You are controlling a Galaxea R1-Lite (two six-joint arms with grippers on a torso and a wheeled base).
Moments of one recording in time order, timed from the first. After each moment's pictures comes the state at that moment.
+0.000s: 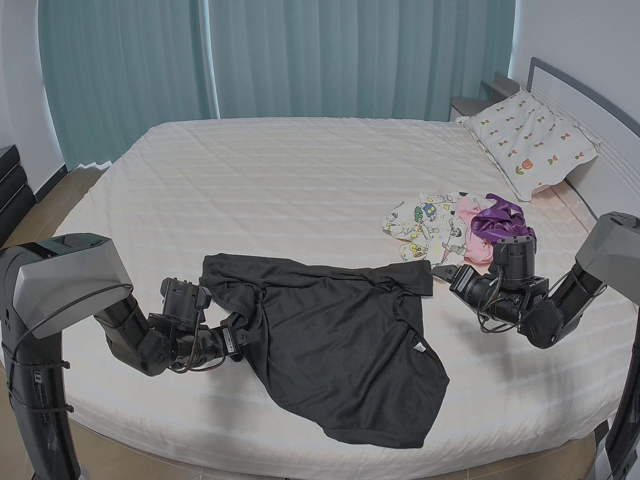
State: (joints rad) left arm -0.26 2.26 -0.79 -0.67 -0.02 -0.51; right arm 0.27 2.16 -0.80 -0.88 -0.02 0.80
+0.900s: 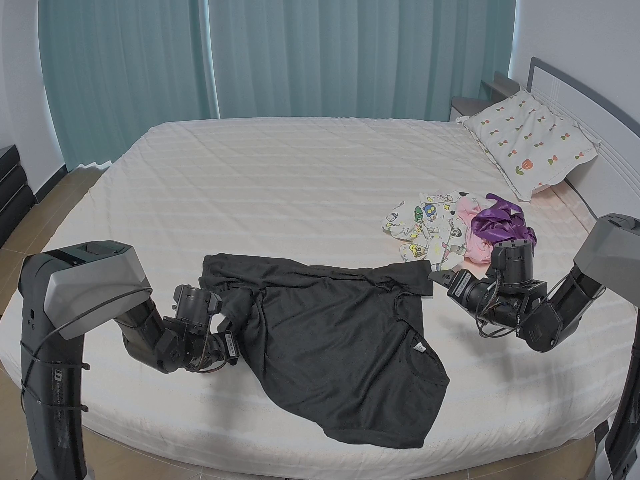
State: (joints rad) left arm -0.26 2.38 -0.90 -0.61 0.11 -0.48; right arm 0.29 2.16 -0.79 -0.88 -0.02 0.79
